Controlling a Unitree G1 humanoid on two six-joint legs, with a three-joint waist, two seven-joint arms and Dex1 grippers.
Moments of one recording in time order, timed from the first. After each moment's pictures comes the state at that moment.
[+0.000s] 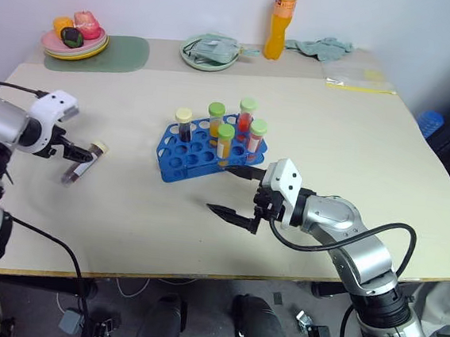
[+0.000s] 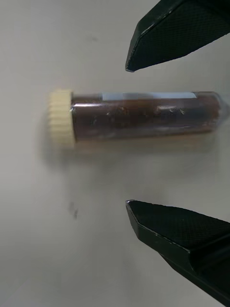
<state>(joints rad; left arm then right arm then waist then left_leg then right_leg) -1.08 0.95 -0.42 0.92 0.05 0.75 -1.11 -0.38 -0.45 0.25 -0.39 0.31 0.49 0.78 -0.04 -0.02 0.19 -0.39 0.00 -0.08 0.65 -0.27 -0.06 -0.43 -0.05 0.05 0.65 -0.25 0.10</state>
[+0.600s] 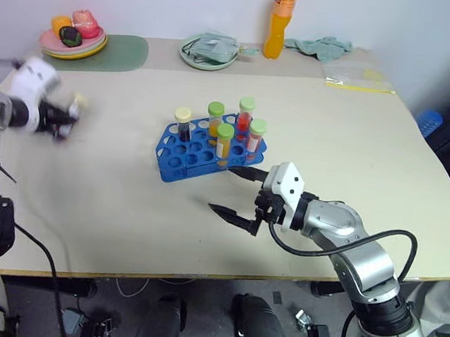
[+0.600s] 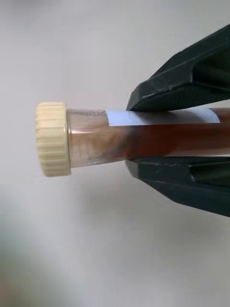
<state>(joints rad) -0.82 0.91 0.21 0.60 -0.14 0.28 -0.84 -0.33 -0.45 0.25 -0.43 0.30 0.50 0.74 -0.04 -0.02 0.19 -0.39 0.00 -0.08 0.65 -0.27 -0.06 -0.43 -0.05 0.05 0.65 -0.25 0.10</state>
